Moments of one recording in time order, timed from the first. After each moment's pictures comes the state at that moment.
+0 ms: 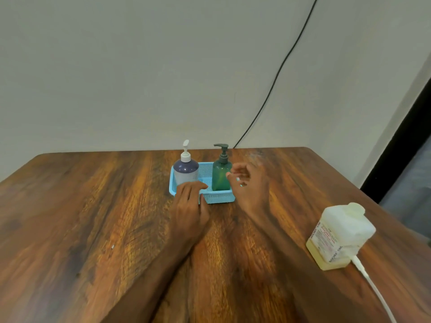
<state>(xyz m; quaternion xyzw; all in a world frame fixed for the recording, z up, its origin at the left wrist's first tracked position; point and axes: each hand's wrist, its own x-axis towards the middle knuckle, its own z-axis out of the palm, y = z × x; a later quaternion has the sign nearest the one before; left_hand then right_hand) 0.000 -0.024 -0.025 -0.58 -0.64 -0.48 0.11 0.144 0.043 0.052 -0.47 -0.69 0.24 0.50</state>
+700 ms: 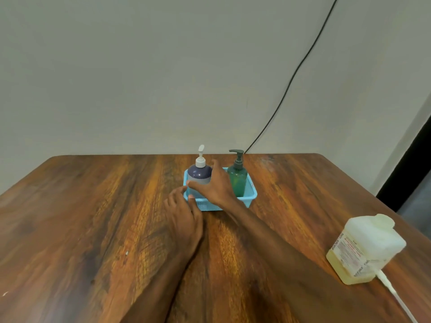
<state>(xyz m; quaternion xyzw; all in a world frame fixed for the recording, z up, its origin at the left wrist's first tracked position) -0.043 -0.020 -0.036 -0.43 -0.74 -0.51 0.02 0.030 0.066 0.046 -0.46 -0.76 0.32 0.33</state>
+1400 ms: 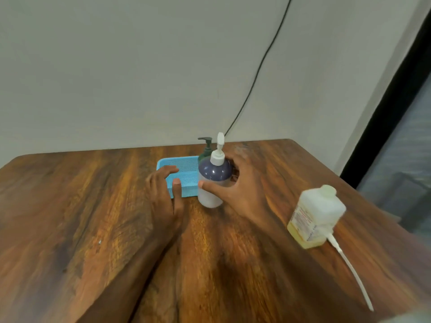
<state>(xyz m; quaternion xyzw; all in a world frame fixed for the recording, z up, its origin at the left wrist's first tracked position) -0.010 -0.061 0.010 -0.54 -0.67 -0.51 0.05 0.182 -0.031 0.097 -0.40 -0.75 0.31 0.43</state>
